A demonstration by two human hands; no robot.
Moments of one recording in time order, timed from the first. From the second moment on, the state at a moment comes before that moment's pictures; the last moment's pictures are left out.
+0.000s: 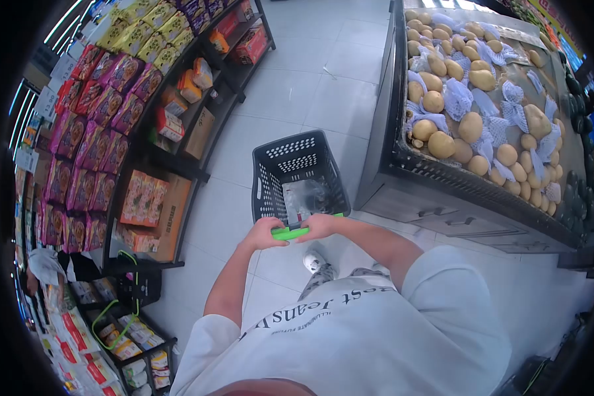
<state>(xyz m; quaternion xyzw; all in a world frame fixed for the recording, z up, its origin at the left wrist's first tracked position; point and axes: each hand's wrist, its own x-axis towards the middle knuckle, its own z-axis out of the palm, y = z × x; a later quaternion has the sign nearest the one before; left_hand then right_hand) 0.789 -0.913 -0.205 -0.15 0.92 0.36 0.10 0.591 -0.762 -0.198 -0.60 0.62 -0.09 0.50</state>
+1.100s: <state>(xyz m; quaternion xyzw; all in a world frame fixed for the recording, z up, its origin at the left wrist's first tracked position) 0.440 -1.225 -0.257 -0.39 0.85 0.35 0.03 0.326 -1.023 -0.209 -0.45 0.77 -0.21 0.41</state>
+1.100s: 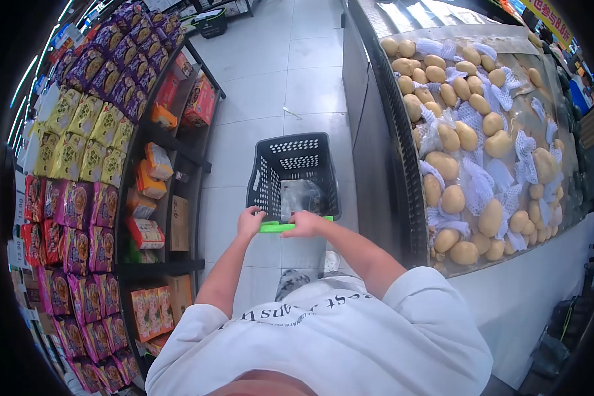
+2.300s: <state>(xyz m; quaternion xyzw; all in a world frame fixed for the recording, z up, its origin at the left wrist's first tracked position) -0.054 -1.439 -0.255 -0.28 0.88 0.34 0.16 -0.097 -1.221 -0.215 -0.27 0.84 -0.26 0.39</state>
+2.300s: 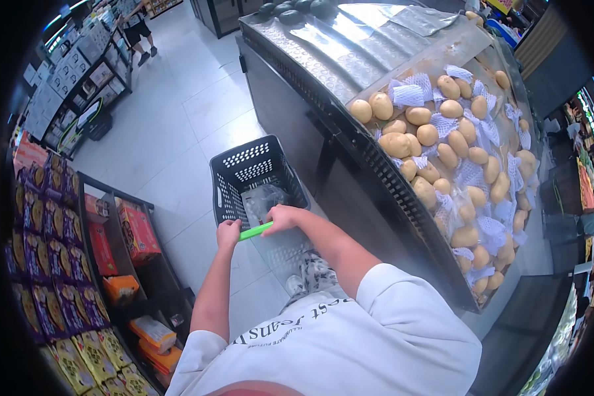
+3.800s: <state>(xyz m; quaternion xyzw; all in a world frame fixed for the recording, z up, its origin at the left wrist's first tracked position) -0.652 -1.607 -0.279 -0.21 0.90 0.37 0.13 -0.689 -1.390 -0.222 -0.24 0.87 -0.22 0.36</state>
